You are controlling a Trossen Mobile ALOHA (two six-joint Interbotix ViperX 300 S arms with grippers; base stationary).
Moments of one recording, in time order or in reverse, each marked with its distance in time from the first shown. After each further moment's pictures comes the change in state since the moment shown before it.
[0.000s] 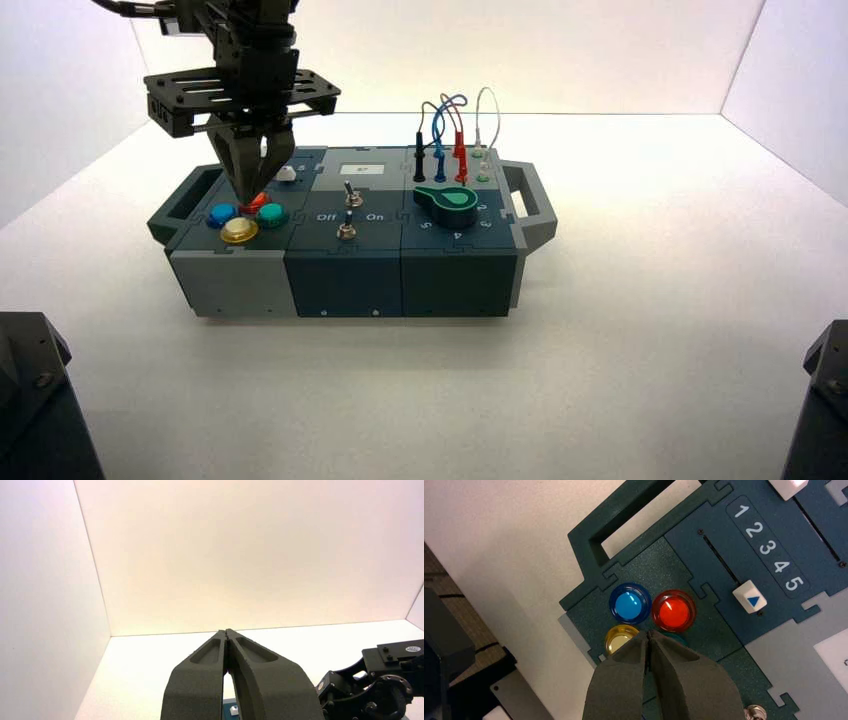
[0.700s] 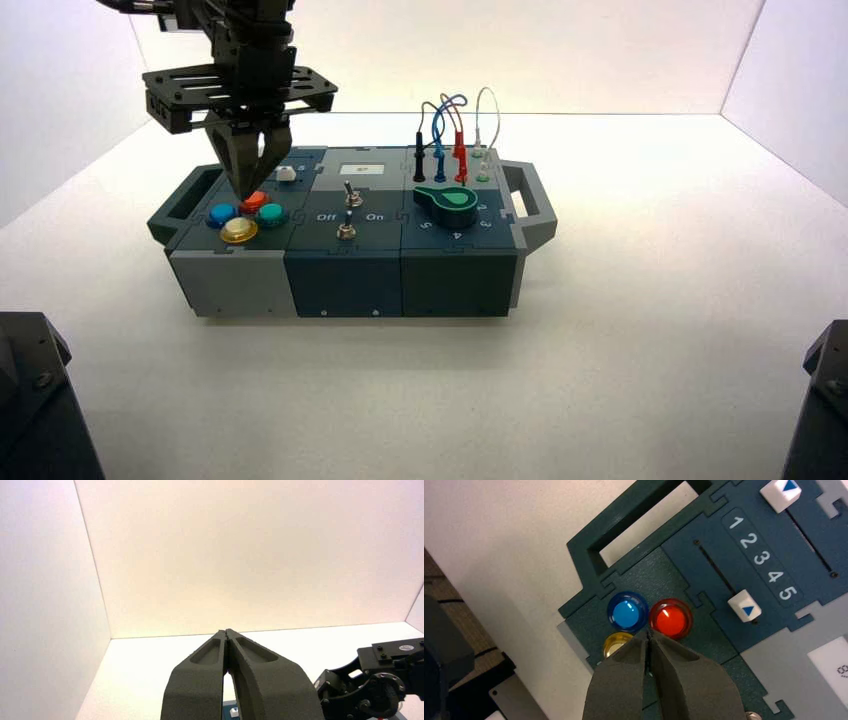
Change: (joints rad) left arm 0.000 -0.012 0.000 0.000 0.003 0.000; right arm -0.008 0.009 -0.020 -0.006 0.002 0.000
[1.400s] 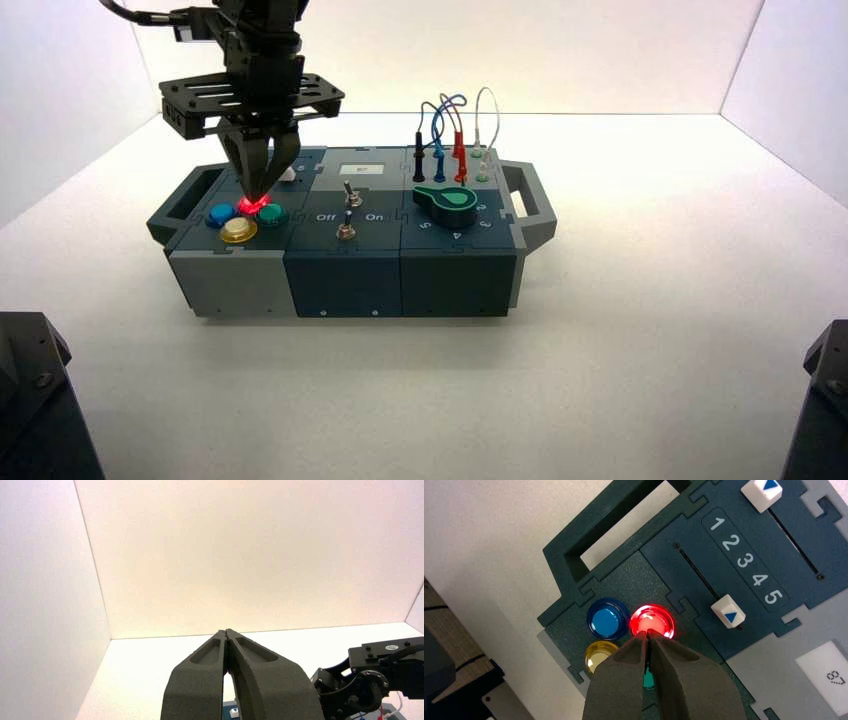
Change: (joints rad) left arm 0.000 -0.002 0.000 0.000 0.000 0.000; right arm -0.021 0.031 -0.015 -0.003 0.000 0.002
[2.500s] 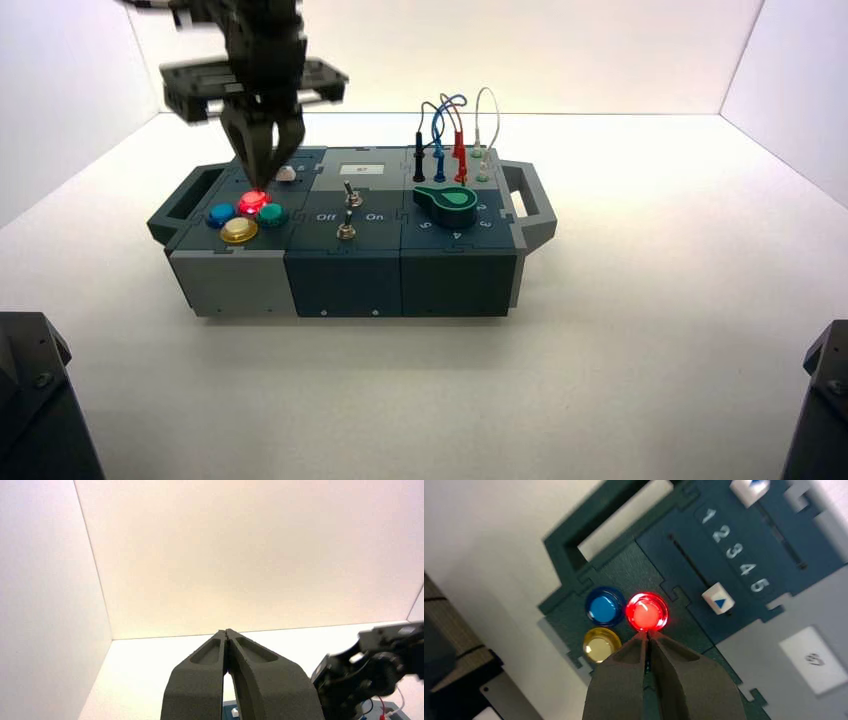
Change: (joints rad) left arm 0.000 0.000 0.000 0.002 0.000 0.008; right arm -0.002 -0.058 -0.003 -0.029 0.057 0.011
